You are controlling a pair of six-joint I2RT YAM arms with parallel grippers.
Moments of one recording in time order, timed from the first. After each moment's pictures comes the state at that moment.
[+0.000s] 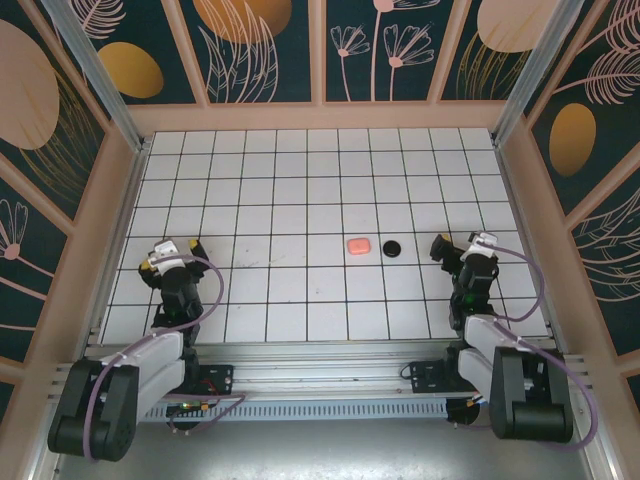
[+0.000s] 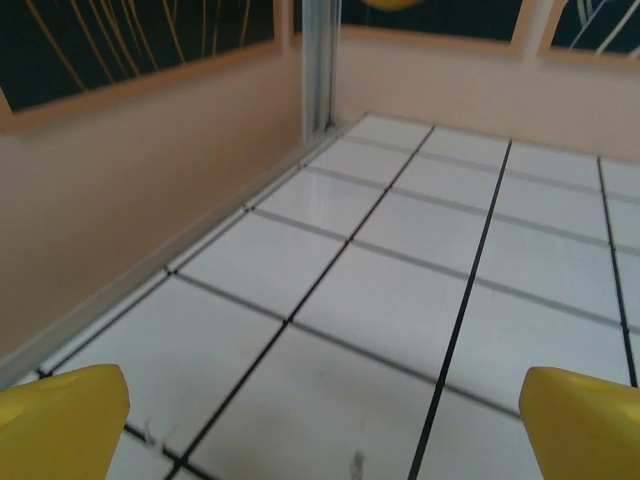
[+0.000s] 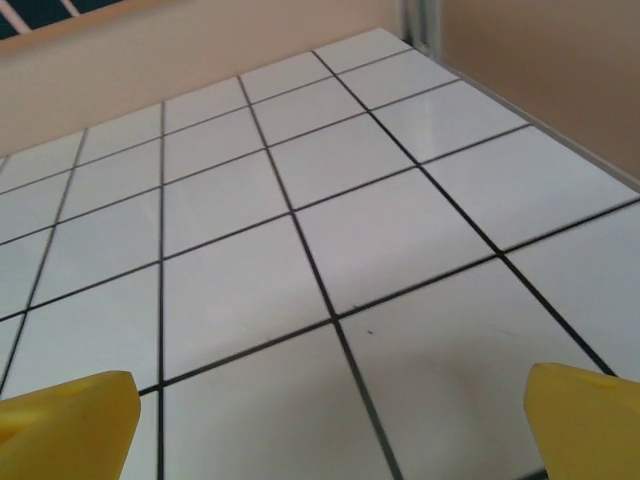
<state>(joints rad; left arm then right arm) -0.13 0.99 0.01 0.80 -0.57 -0.16 -0.05 1.04 0.08 0.69 0.11 0.25</state>
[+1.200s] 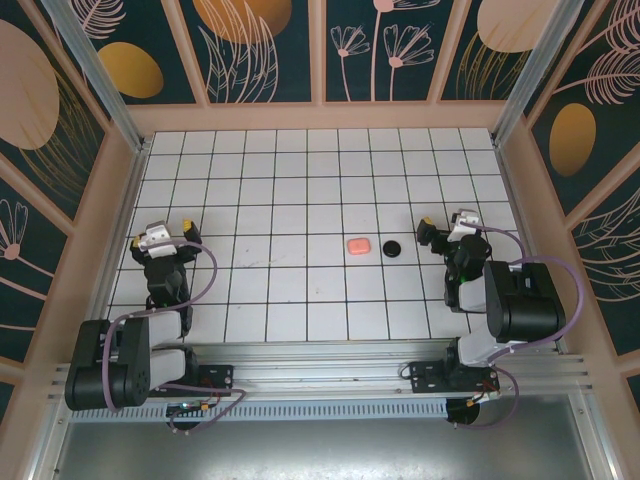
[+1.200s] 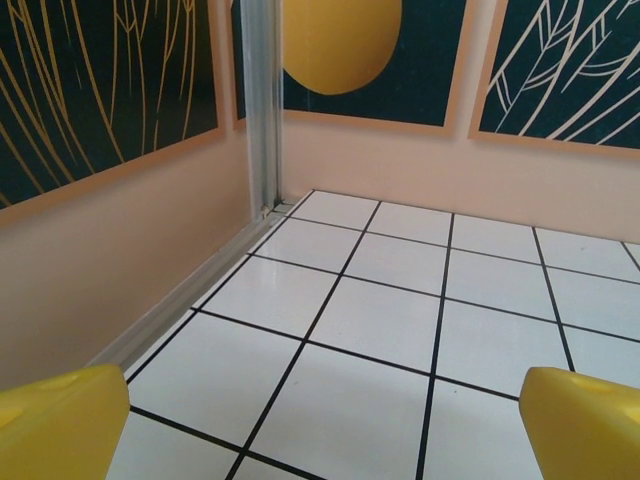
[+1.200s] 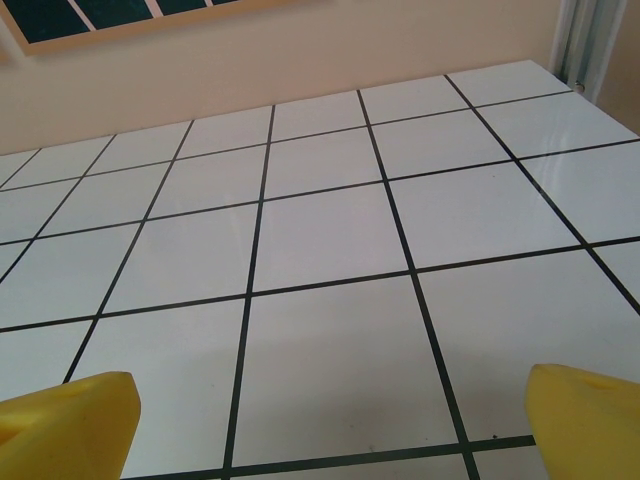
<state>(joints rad) 0.05 1.23 0.09 1.11 -0.26 -0.07 -0.05 1.54 0.22 1.09 -0.08 0.13</state>
